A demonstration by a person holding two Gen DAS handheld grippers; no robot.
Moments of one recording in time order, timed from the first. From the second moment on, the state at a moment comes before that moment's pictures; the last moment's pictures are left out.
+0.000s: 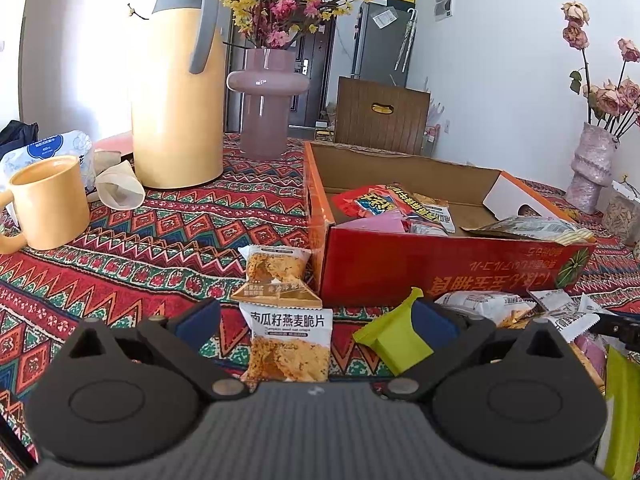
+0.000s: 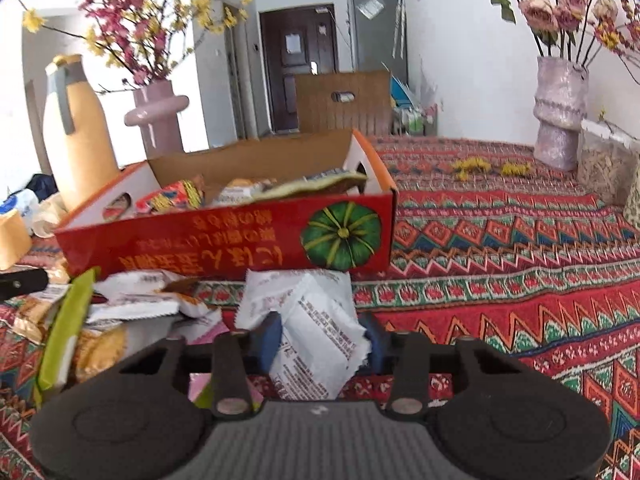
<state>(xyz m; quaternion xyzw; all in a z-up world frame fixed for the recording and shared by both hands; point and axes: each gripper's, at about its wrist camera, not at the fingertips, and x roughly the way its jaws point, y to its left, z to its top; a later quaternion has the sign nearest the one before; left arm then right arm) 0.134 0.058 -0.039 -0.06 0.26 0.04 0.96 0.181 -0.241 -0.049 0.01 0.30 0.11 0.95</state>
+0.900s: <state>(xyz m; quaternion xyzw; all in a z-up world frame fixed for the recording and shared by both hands) 0.134 0.054 -0.036 -0.05 0.26 0.07 0.96 0.186 -0.289 -0.040 0.09 0.23 0.09 0.96</state>
